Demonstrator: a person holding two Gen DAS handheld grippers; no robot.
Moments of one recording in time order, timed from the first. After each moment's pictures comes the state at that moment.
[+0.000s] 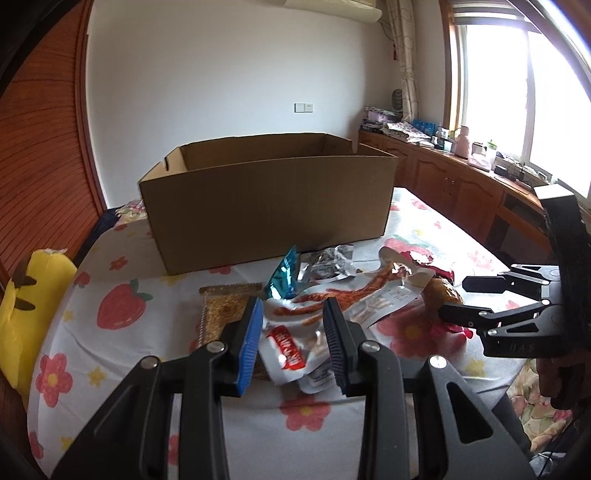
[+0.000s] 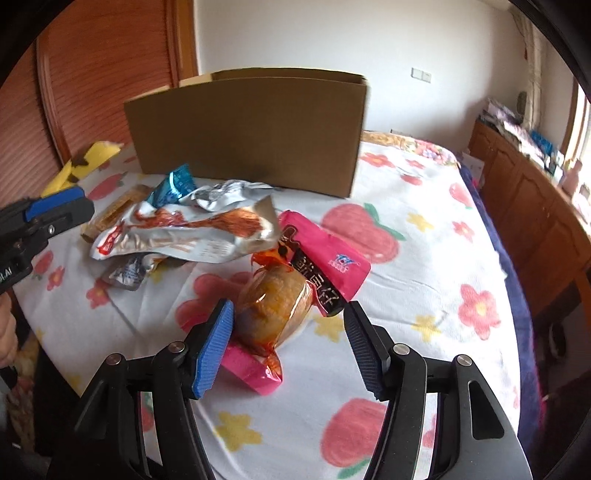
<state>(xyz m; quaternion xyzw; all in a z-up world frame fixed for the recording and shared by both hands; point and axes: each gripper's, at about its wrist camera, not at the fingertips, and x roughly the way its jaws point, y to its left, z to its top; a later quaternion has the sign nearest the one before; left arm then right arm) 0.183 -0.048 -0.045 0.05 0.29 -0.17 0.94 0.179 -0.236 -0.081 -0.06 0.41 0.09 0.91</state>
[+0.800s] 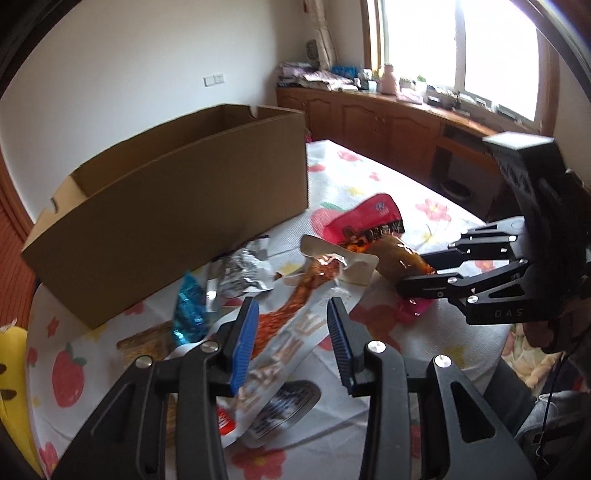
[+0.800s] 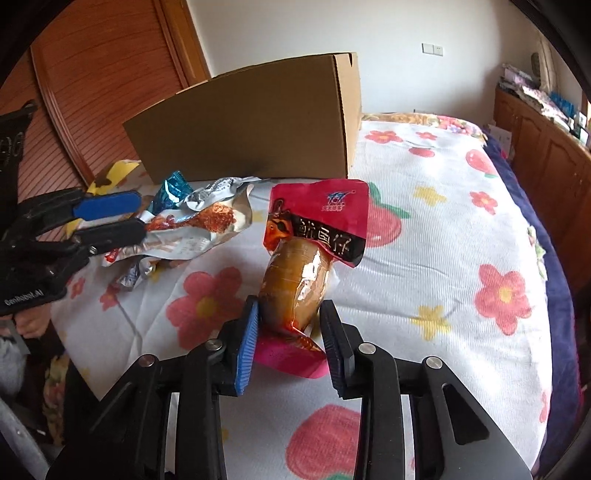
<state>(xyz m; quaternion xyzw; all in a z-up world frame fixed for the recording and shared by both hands) 0.217 -0.114 -0.046 0.16 0.35 -0.30 0.87 0.192 -0.272 -0.090 0.01 0.43 0.15 0.89</state>
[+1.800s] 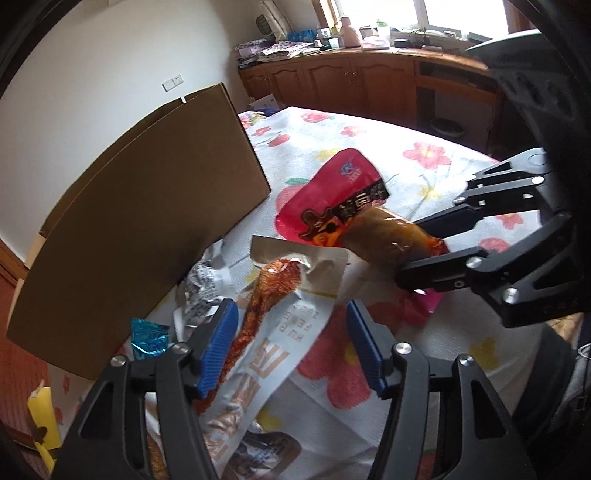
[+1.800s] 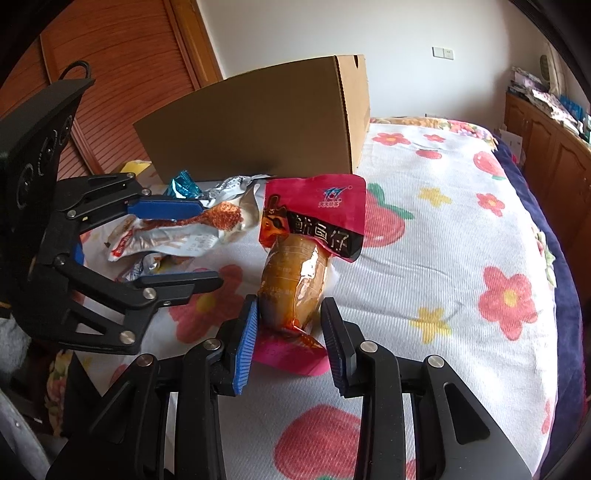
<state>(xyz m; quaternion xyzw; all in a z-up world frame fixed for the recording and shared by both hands) 0.221 -0.168 -0.065 0.29 0.35 -0.30 0.84 0.188 -0.280 -0.093 0.01 0.42 0.18 0.89</state>
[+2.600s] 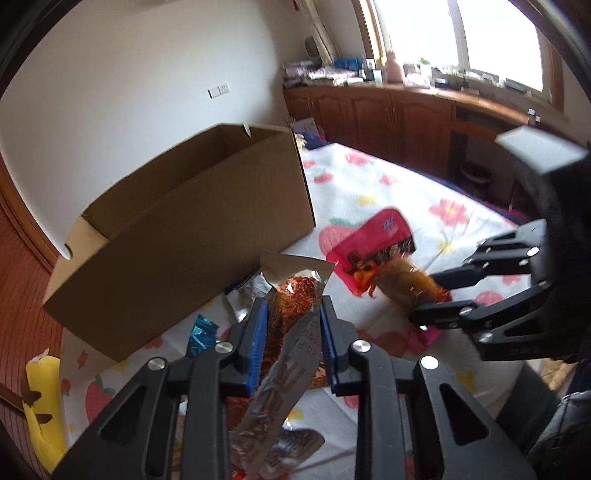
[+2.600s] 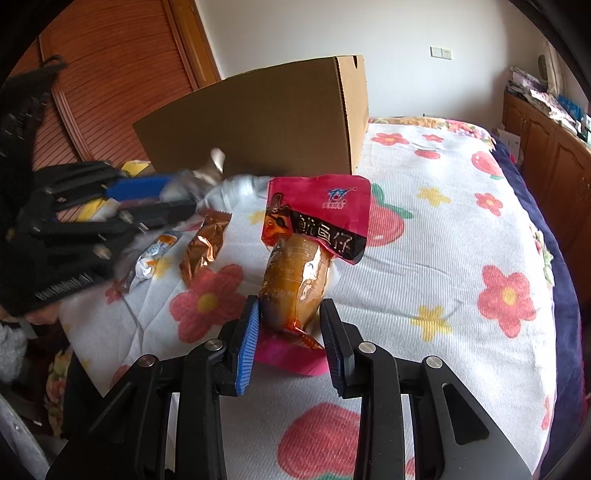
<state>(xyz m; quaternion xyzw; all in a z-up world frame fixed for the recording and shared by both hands) 0.214 -0.139 -0.020 0.21 0.32 -0.26 0.89 0.188 -0.277 -0.091 0.01 0.42 0.17 0.89</state>
